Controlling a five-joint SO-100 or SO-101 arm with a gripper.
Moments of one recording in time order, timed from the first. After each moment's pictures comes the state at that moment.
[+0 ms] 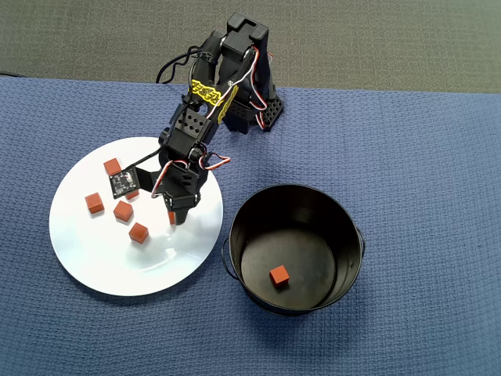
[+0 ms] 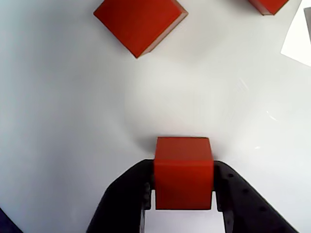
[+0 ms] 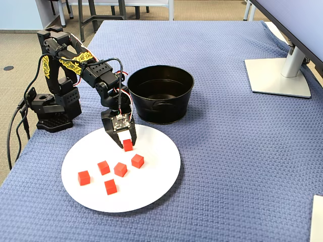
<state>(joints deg) 29.4 86.8 114.4 45.5 -51.0</state>
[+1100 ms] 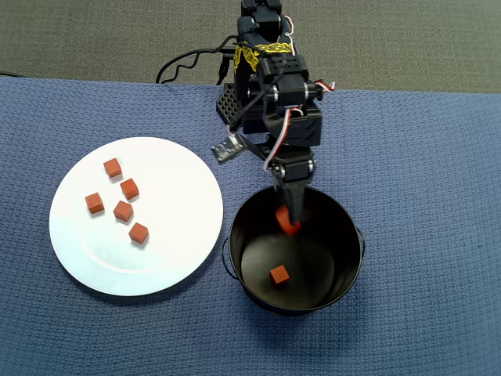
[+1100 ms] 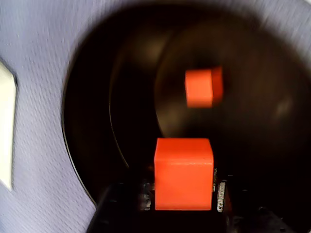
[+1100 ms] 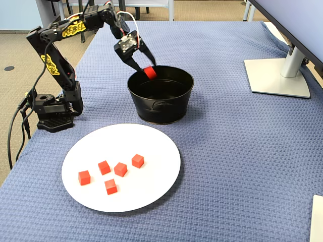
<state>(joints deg) -11.6 109.7 95.4 68.7 -12.7</state>
